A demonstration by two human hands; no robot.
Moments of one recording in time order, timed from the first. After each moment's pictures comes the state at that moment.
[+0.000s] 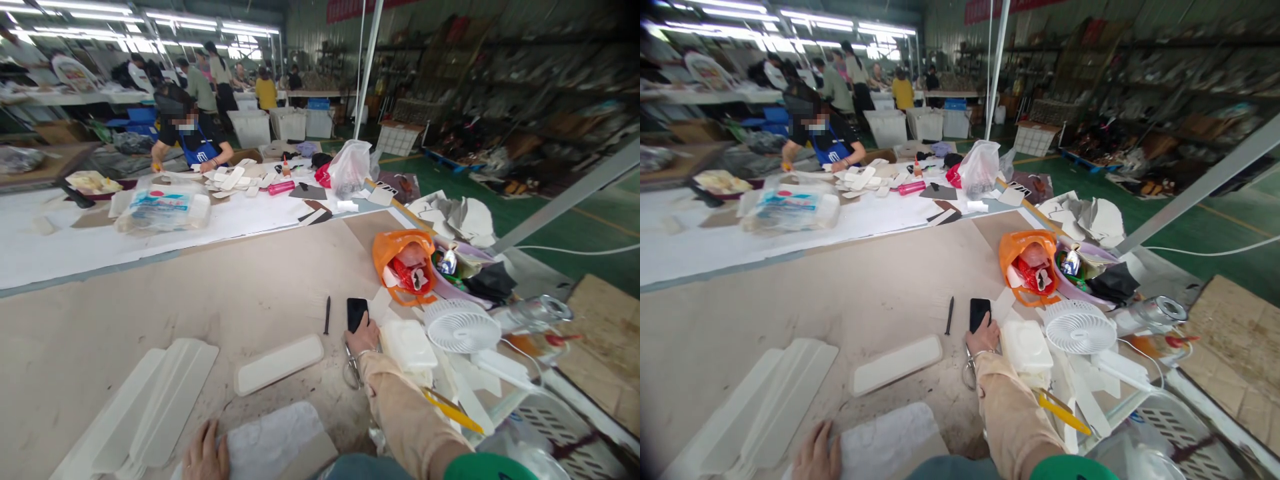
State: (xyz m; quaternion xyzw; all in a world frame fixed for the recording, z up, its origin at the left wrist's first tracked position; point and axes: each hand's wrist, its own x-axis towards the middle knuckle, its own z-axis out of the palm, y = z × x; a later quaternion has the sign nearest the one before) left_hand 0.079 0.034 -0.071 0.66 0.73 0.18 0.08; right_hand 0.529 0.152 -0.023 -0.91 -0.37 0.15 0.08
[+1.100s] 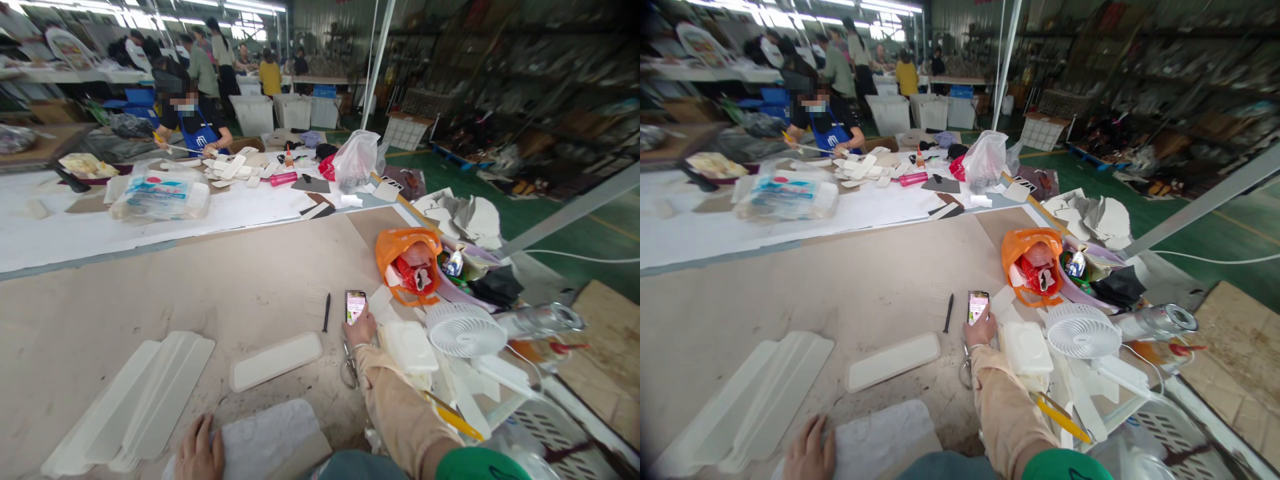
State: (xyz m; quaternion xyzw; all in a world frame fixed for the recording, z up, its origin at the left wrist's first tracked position) left_hand 0.071 0.031 -0.080 0.73 0.68 0.10 -0.05; right_hand 0.535 0.173 -0.035 -0.91 -0.36 0.14 0.16
